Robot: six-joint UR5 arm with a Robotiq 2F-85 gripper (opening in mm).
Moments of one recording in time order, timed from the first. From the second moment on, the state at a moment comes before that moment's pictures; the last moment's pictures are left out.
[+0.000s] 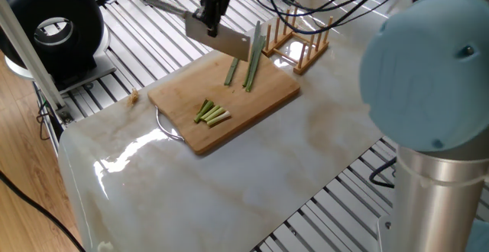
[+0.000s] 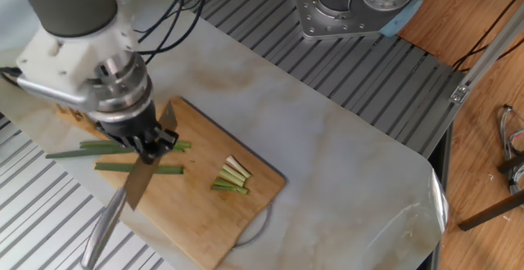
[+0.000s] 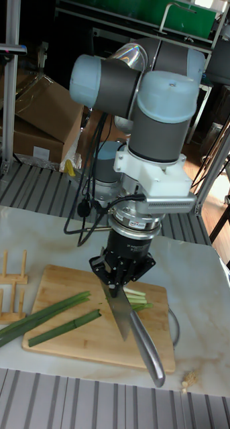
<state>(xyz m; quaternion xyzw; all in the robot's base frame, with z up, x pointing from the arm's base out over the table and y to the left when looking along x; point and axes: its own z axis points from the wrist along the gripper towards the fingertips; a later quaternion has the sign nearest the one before) 0.681 0.033 0.155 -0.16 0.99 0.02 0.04</state>
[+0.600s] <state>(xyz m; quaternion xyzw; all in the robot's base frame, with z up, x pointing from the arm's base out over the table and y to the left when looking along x) 0.697 0.070 0.149 -0.17 0.98 0.00 0.02</state>
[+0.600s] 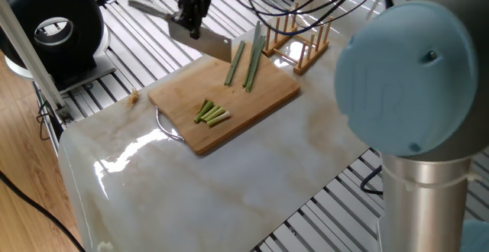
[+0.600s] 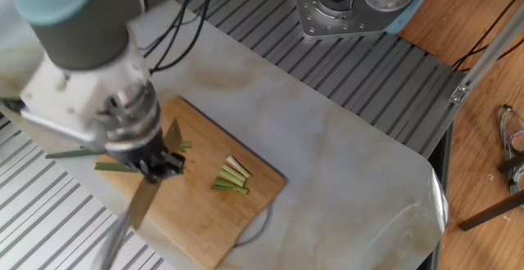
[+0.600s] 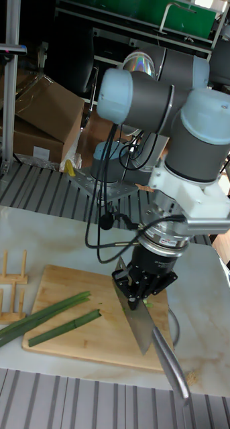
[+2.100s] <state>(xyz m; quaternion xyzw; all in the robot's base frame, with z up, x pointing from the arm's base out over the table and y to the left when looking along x) 0.697 0.045 0.154 -0.18 0.98 0.01 0.02</state>
